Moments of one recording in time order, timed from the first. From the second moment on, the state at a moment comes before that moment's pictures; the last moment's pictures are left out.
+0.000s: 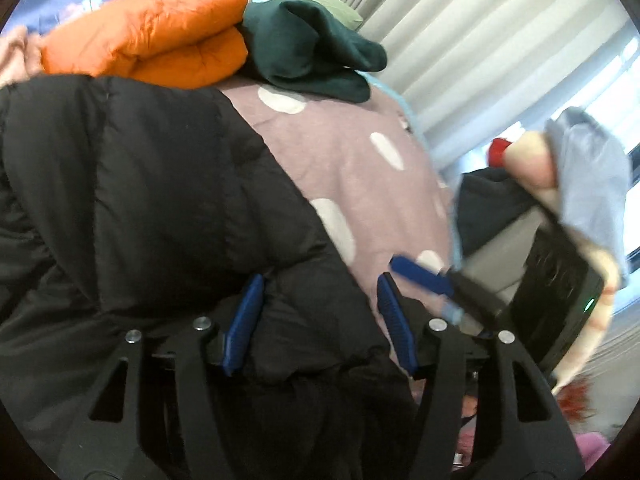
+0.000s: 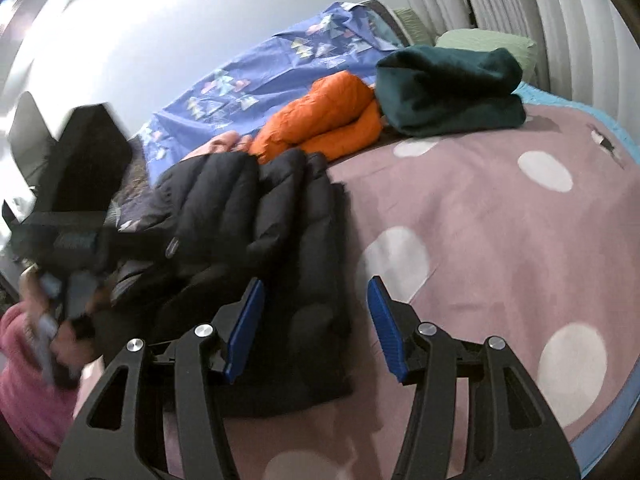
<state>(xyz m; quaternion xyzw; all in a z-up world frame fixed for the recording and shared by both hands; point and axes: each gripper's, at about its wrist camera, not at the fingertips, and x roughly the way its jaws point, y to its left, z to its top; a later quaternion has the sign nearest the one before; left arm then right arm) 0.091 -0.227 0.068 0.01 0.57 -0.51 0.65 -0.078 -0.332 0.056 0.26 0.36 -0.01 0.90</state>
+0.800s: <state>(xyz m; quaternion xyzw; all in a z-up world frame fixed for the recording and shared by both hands) 0.112 -0.145 0.146 0.03 0.42 -0.44 0.79 -0.089 -0.327 0.041 0.32 0.37 -0.03 0.87</state>
